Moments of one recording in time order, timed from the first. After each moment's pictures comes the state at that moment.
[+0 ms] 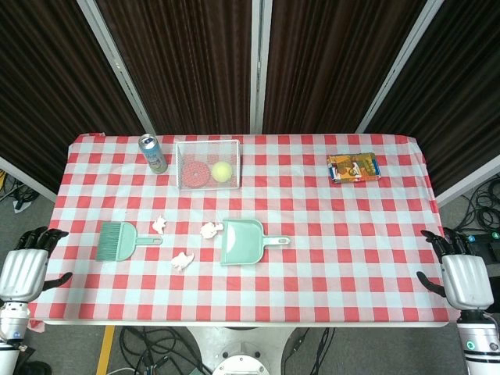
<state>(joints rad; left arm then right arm) -0.12 -1.18 -0.05 -1.55 1.44 1.42 0.13 0.09 -1.13 0.07 -1.62 -1.49 1.47 -0.12</state>
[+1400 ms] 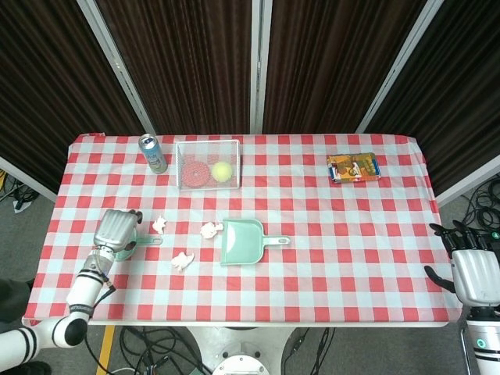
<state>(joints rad) -0.55 -1.44 -0.16 -1.48 1.01 0.97 0.67 0.10 -1.07 0.09 -1.63 -1.50 1.49 -0.09</state>
